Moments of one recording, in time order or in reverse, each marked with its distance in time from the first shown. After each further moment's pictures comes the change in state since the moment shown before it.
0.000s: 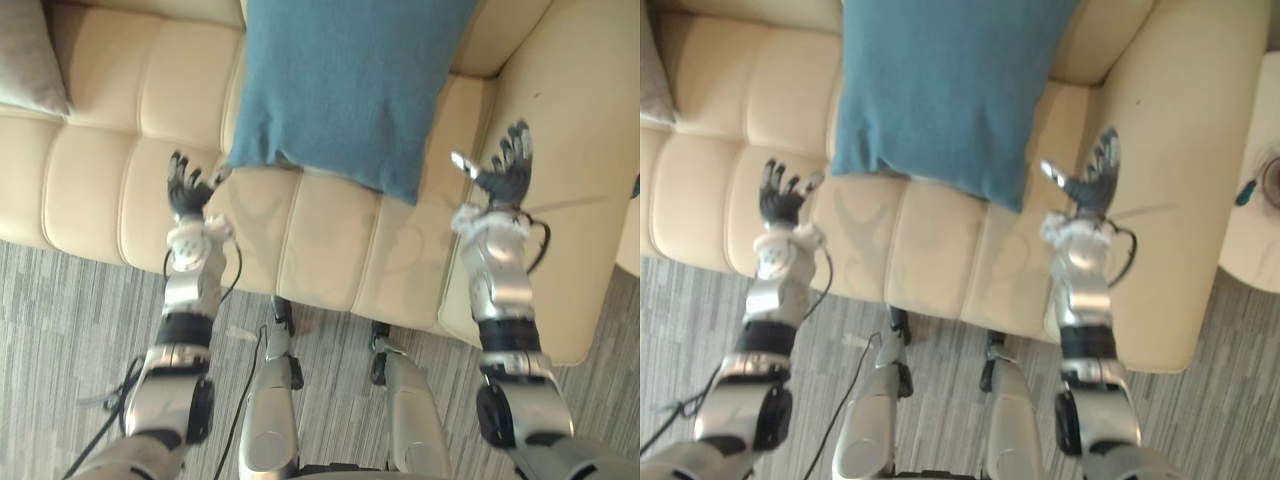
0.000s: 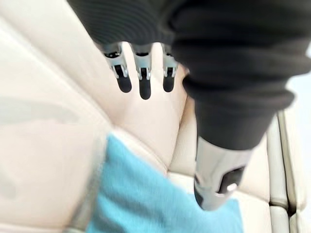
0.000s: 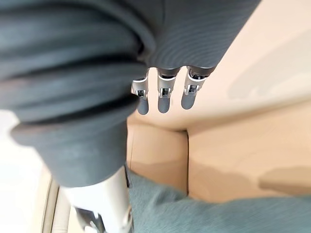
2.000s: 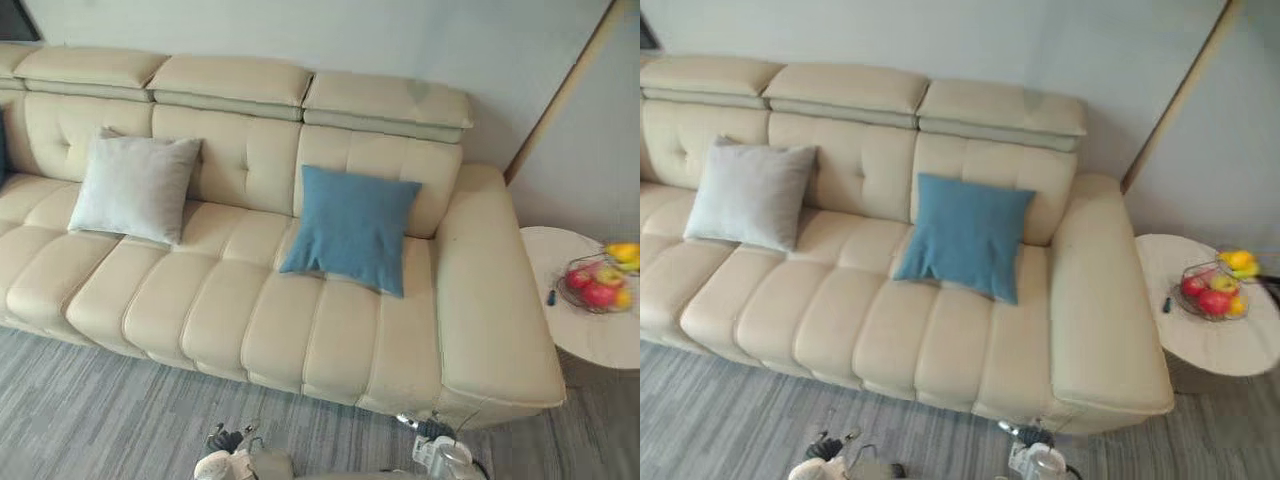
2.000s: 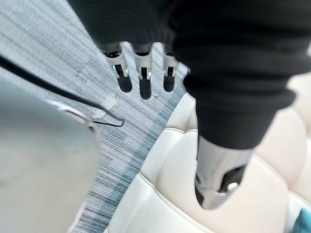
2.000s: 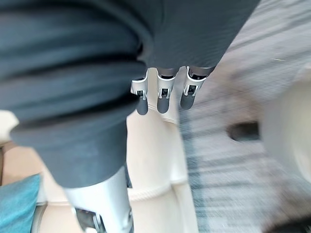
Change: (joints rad) left arm 0.461 -0.208 0.149 0.548 0.313 0.077 -0.156; right arm 0.344 0.274 -0.228 0.792 -0.136 0.074 0.136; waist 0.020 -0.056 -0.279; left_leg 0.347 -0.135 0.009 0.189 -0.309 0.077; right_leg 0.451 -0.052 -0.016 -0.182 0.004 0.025
